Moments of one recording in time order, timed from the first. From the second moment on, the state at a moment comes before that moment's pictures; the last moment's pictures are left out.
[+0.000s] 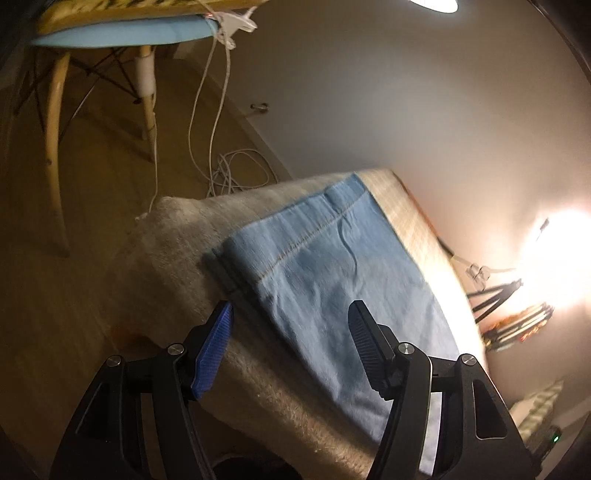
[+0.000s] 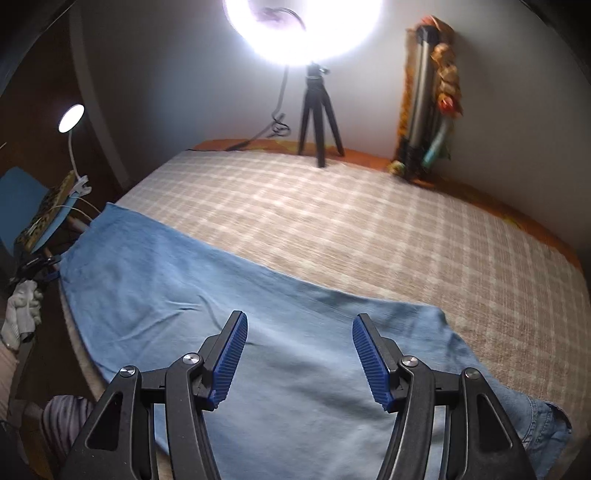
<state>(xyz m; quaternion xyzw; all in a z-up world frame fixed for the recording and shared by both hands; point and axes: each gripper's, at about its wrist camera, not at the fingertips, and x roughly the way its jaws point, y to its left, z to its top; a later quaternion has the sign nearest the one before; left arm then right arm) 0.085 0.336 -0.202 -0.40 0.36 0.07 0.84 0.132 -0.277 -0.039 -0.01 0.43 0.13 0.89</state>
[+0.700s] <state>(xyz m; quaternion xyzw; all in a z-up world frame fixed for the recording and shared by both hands) 0.124 0.316 -0.180 -0.31 0.29 0.10 0.90 0.148 -0.205 -0.030 -0.01 0.43 0.19 0.88</state>
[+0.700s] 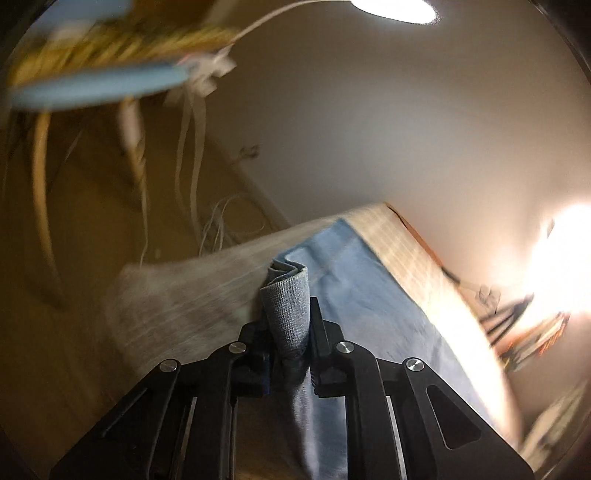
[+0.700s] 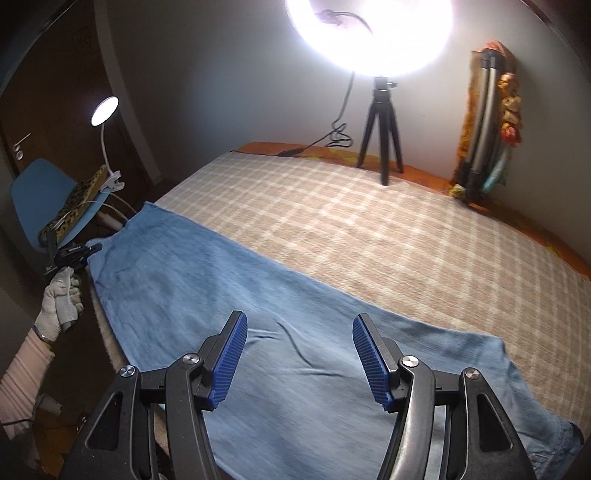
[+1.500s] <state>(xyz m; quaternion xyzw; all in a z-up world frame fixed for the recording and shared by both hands) 0.100 0.089 -0.160 0.04 0.32 -0.11 0.94 0.259 0.000 -0.059 0.04 0.50 0.39 0.78</state>
